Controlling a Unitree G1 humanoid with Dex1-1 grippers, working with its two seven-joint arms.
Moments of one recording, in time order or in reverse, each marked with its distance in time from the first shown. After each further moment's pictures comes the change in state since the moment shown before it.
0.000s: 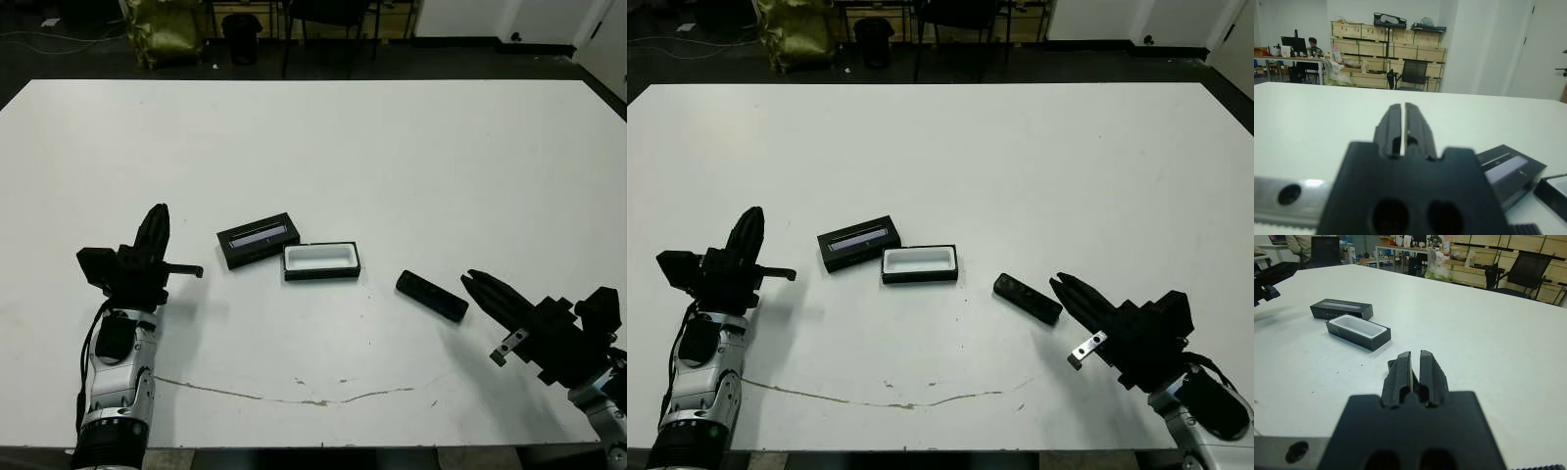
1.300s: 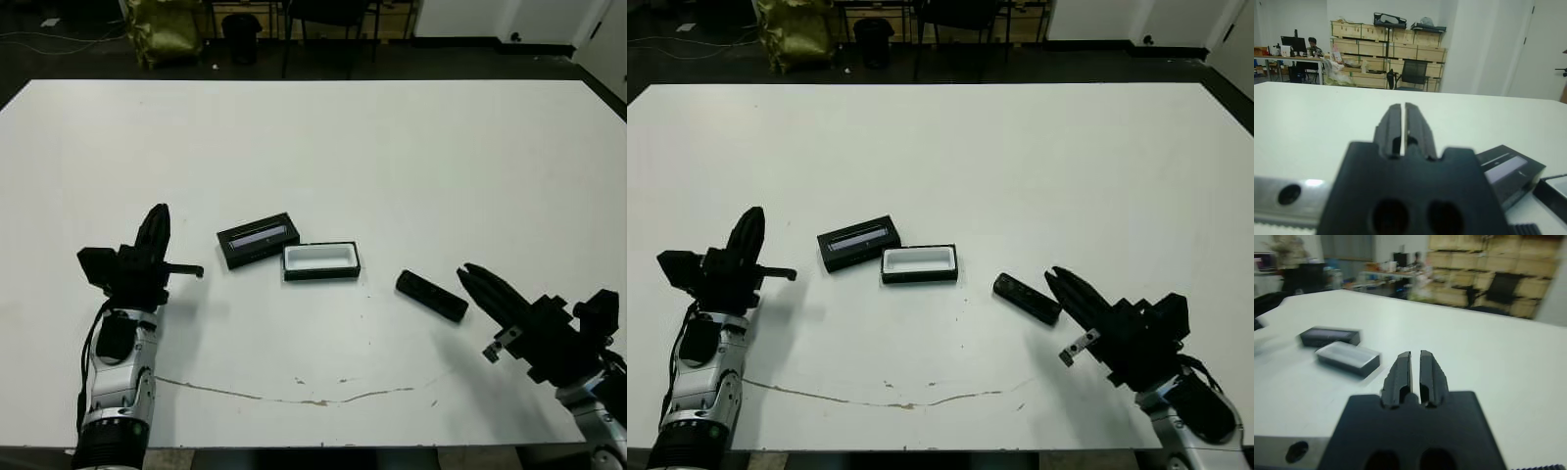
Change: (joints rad) left arm 0.000 -0.002 -0.002 -0.004 0.001 0.002 -0.002; right arm -0.025 0.136 0.022 -0.095 -0.060 -0.032 -0.225
